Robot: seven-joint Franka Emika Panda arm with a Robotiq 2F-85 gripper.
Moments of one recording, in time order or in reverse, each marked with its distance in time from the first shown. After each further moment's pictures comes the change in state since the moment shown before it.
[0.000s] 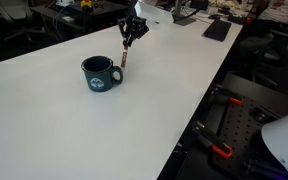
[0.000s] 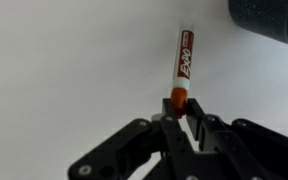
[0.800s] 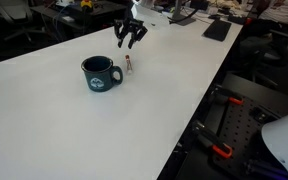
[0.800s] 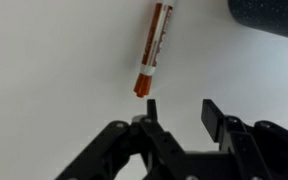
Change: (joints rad) arm 0.001 0.054 -0.008 0.065 0.006 -0.045 -0.001
